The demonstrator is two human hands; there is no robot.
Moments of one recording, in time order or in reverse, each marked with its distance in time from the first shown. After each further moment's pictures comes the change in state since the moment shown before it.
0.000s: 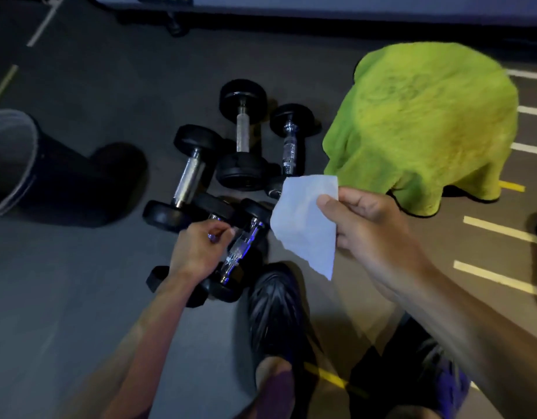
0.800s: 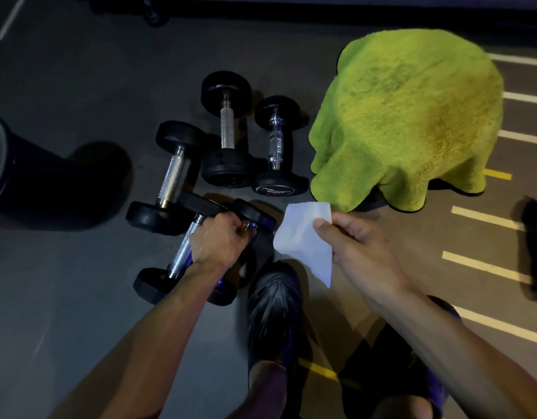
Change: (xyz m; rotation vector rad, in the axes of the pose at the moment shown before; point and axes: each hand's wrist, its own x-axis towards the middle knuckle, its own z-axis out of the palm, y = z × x) left_hand 0.018 0.042 0.045 0.445 -0.087 -0.077; right_hand -0.011 0.043 -0.009 -0.011 0.086 0.171
